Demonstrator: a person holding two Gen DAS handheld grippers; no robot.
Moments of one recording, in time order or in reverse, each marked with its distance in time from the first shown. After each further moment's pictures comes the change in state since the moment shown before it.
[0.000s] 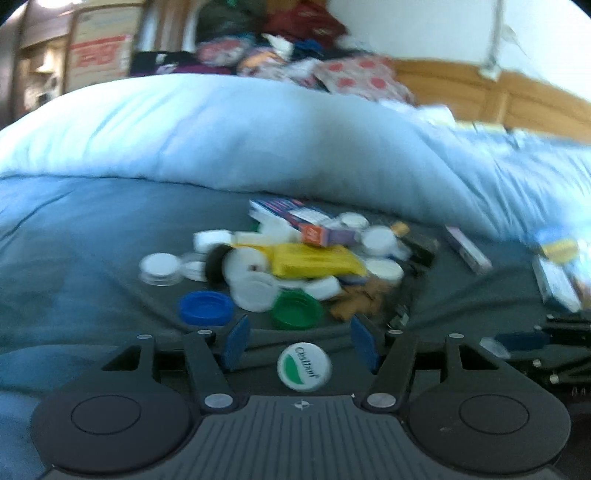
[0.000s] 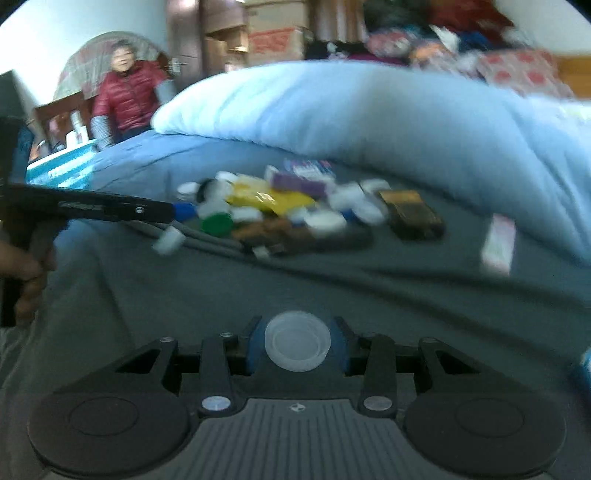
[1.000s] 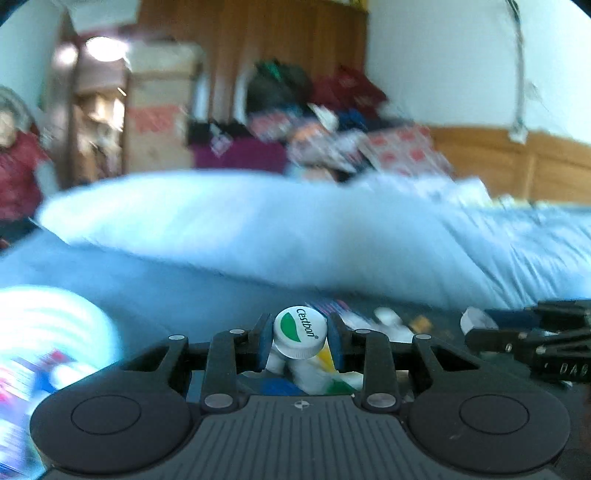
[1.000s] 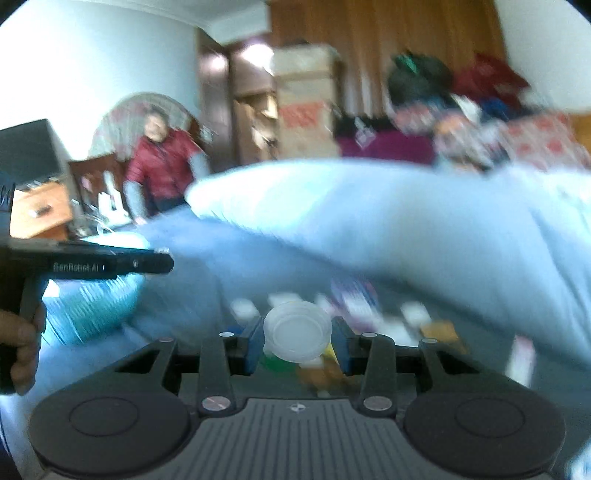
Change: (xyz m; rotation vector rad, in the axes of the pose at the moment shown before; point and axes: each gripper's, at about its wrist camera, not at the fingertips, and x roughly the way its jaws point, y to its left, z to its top) left arm -0.142 -0.002 0.064 -0.031 -0.223 0.223; right arm -0.076 0.083 0.119 -0.145 -0.296 0.114
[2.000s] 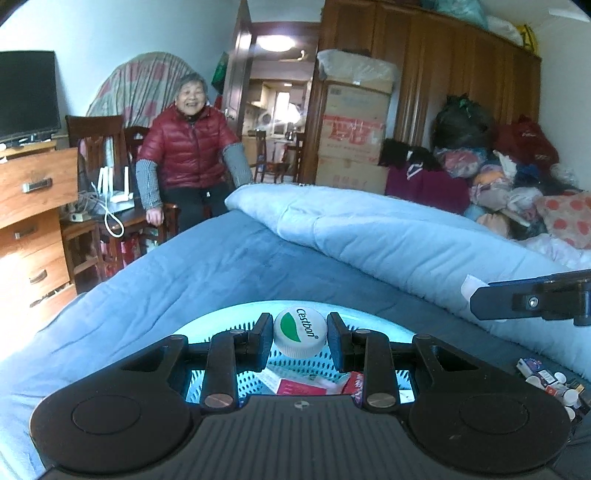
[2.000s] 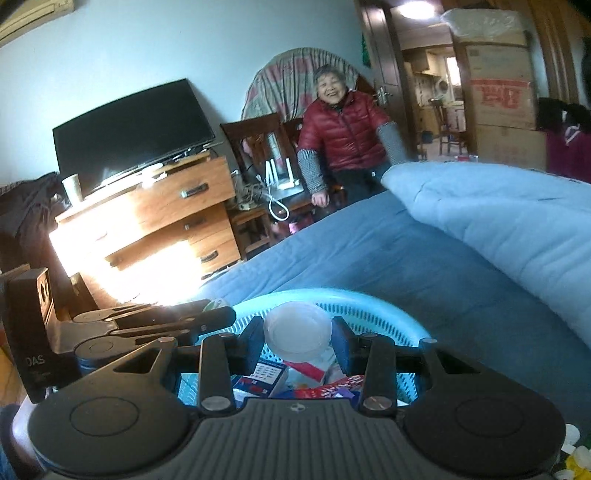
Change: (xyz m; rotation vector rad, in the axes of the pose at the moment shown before) left arm -0.129 0.267 0.011 -0.269 0.009 0.421; right arm 0.174 0.298 0.175 -0.075 0.234 0.480
